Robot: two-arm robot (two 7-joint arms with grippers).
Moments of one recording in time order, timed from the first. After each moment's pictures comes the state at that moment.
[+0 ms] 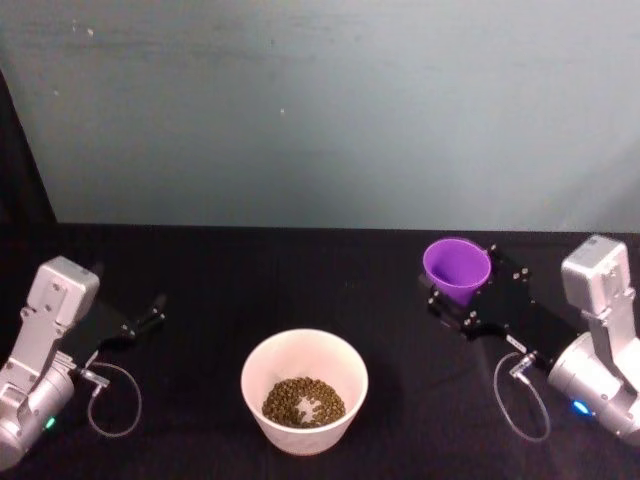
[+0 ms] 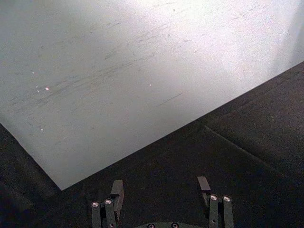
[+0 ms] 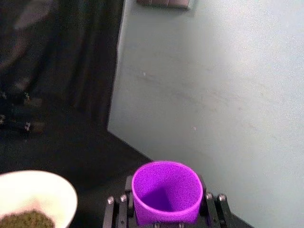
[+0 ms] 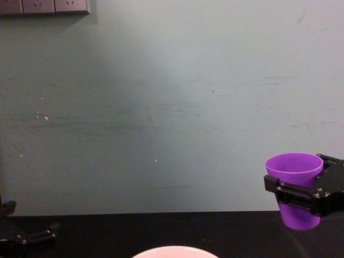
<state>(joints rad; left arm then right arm) -0.20 0.60 0.45 -1.41 -0.25 -0.12 0.03 0.16 0.41 -0.24 -1.52 0.16 -0.16 0.43</state>
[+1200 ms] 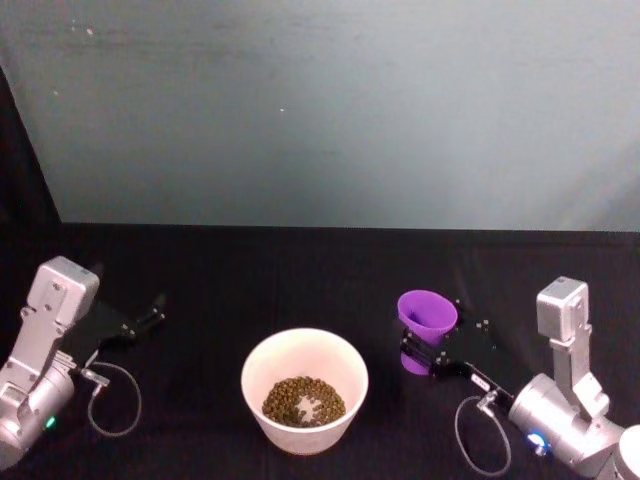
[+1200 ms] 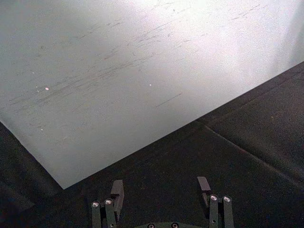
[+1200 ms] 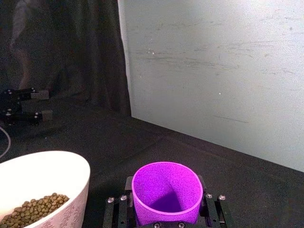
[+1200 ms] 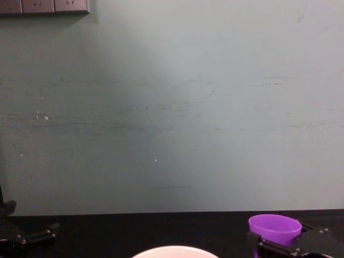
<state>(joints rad) -0.20 0.60 0.45 -1.41 -0.25 -0.12 0.03 0.28 0.32 -0.32 -1.14 0.35 -0.28 0.55</state>
